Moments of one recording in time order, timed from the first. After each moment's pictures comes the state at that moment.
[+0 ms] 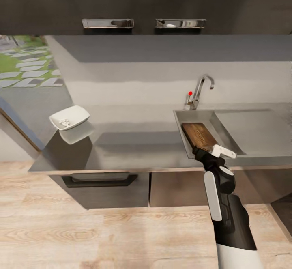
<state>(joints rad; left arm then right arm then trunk) 0.28 0.05 -0.06 -0.77 0.07 -0.19 0.04 -0.53 0.17 -0.10 -1.62 -0.19 0.63 -0.43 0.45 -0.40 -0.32</state>
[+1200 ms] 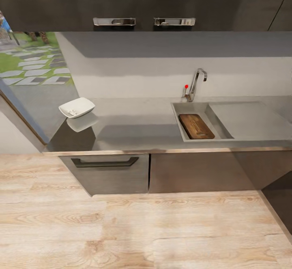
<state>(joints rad) 0.28 0.09 -0.06 -0.74 0.07 -0.19 0.05 -0.04 0.07 0.24 -0.24 -0.10 -0.27 -0.18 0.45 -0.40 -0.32</state>
